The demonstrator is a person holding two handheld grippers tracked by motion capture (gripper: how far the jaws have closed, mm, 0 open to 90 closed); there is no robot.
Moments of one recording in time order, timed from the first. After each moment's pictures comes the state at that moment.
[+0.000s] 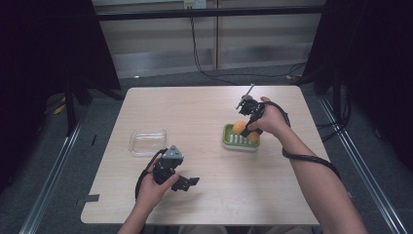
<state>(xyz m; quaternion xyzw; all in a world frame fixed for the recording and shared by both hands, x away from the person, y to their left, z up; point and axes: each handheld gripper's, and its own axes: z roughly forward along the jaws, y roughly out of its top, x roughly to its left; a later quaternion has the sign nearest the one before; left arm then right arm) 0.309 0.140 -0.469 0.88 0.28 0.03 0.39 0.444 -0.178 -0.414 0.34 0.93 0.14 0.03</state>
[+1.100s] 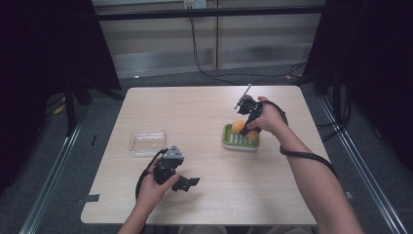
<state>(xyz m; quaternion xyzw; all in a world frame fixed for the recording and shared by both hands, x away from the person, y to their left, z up) 0.309 0.139 -0.469 0.88 0.28 0.03 0.39 0.455 -0.175 -0.422 0.31 0.94 0.13 0.04</state>
